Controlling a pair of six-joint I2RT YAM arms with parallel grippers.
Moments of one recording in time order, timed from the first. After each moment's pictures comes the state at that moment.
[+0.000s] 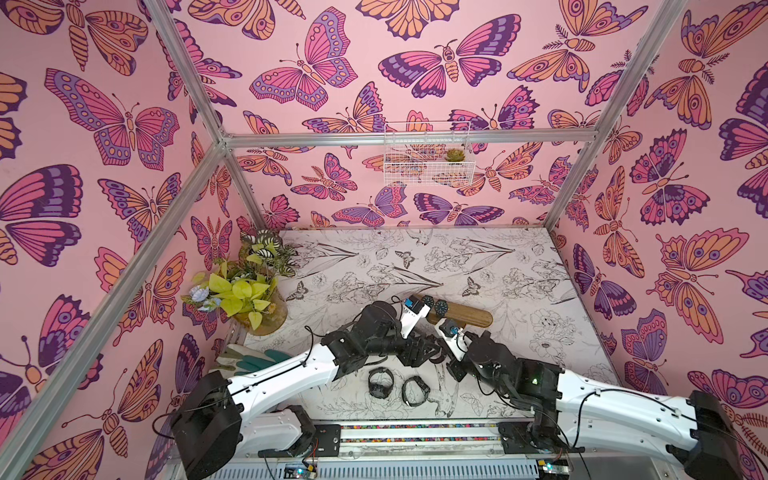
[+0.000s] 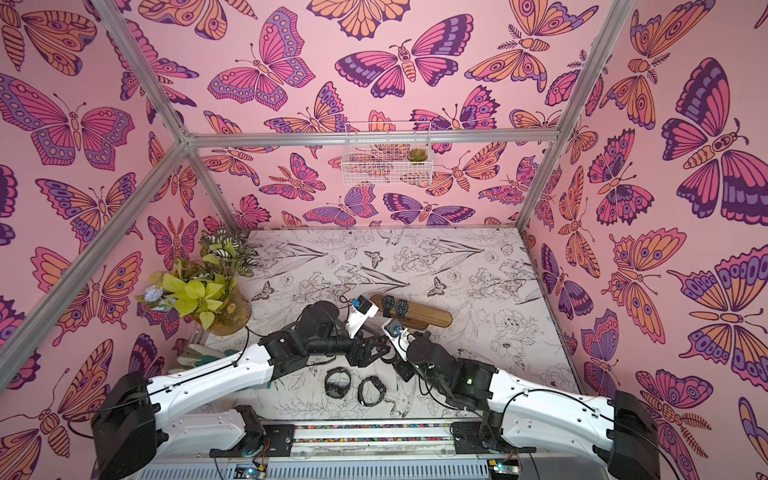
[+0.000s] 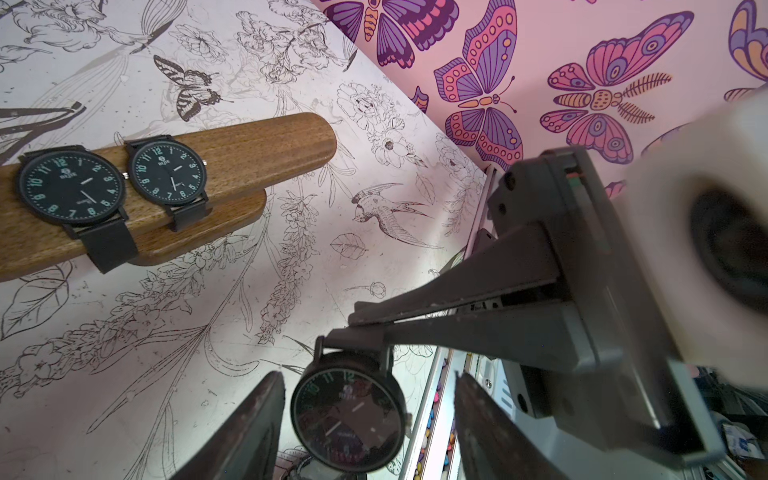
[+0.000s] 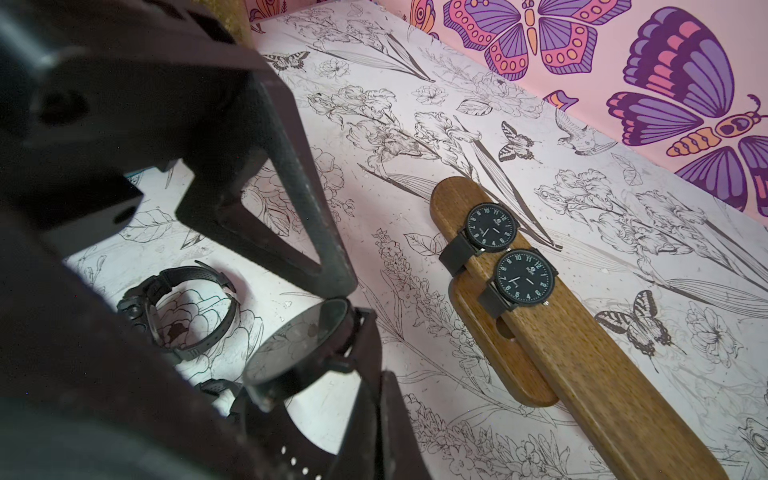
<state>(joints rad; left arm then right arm) -0.88 1.22 0.73 -0.03 0.43 -0.33 1.12 0.92 0.54 -0.18 0.34 0.10</state>
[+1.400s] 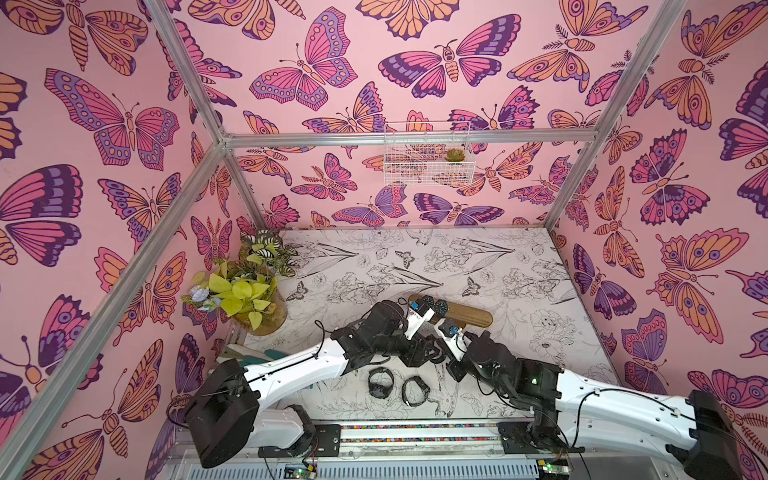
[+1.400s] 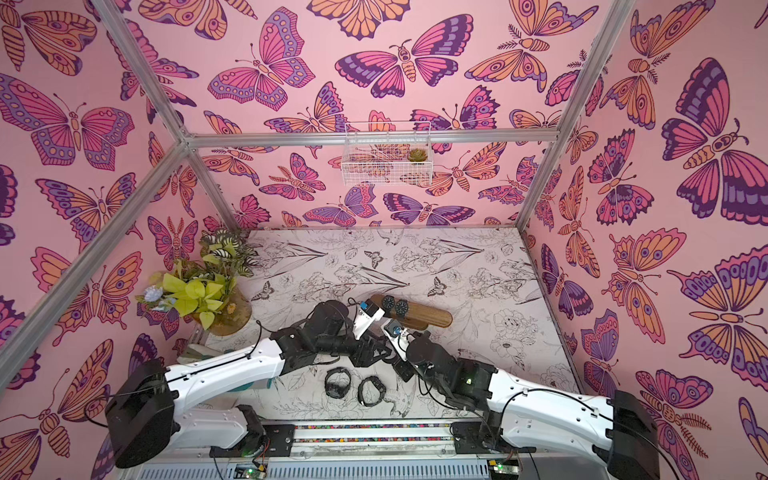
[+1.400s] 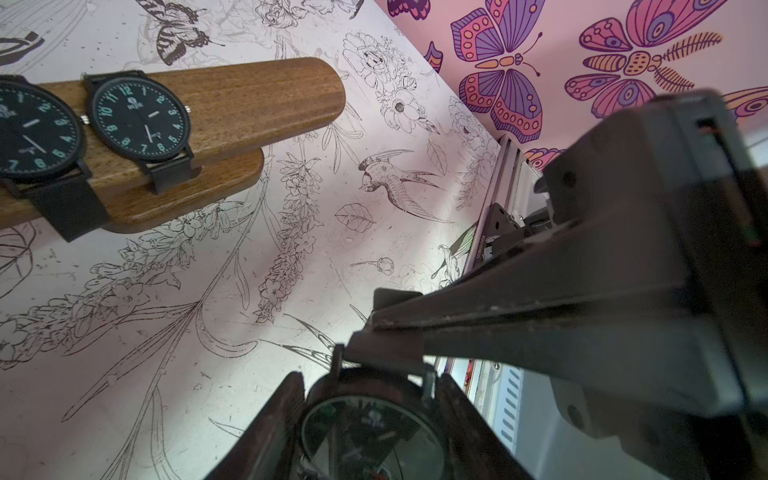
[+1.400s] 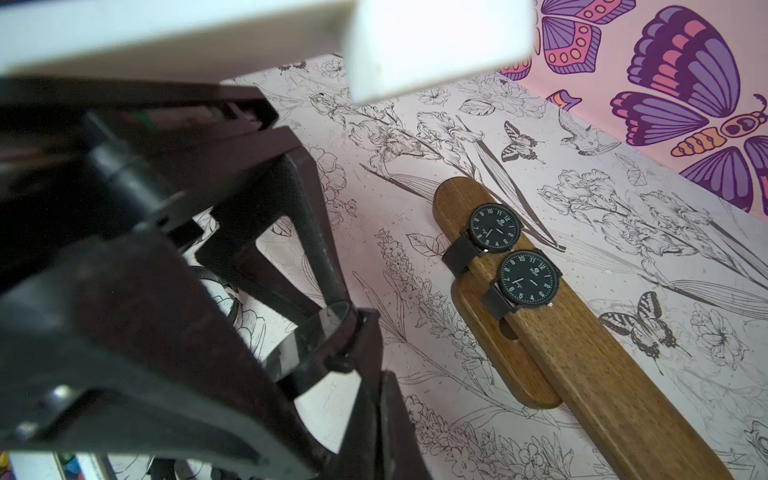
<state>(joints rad) -0.88 1.31 0.75 -0.07 0.46 -0.32 1.12 0.92 0.54 -0.17 0.34 0.10</state>
